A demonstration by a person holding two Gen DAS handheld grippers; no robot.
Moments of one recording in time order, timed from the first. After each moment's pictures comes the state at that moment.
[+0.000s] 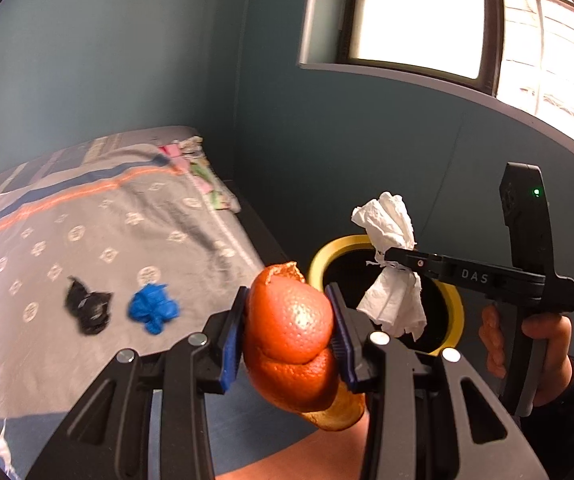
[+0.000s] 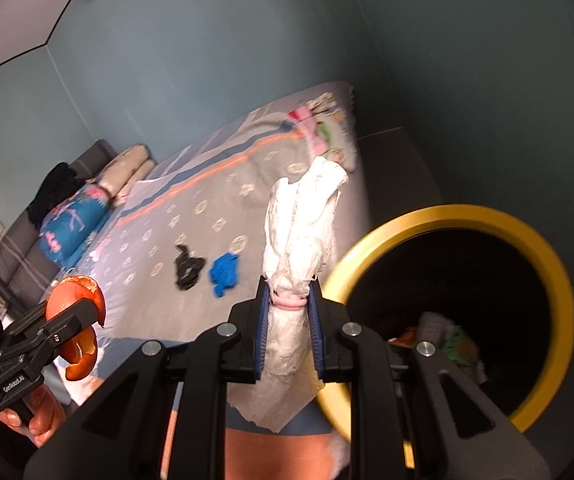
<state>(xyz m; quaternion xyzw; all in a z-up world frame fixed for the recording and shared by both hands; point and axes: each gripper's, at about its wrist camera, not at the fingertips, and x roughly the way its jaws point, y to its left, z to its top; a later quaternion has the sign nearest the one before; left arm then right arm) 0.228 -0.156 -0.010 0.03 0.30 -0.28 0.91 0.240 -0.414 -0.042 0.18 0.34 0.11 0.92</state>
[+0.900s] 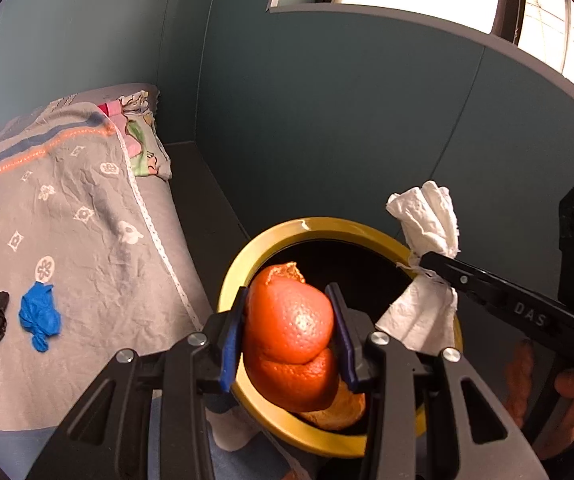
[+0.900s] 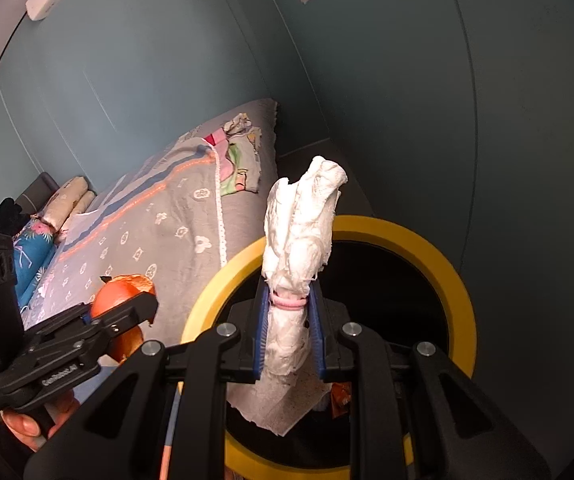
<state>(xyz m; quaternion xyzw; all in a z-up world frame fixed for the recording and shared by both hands) 0.306 -0.284 -0.077 0.01 0.37 -0.32 0.87 0.240 -0.510 -0.073 0.20 0.33 -0.01 0.92</state>
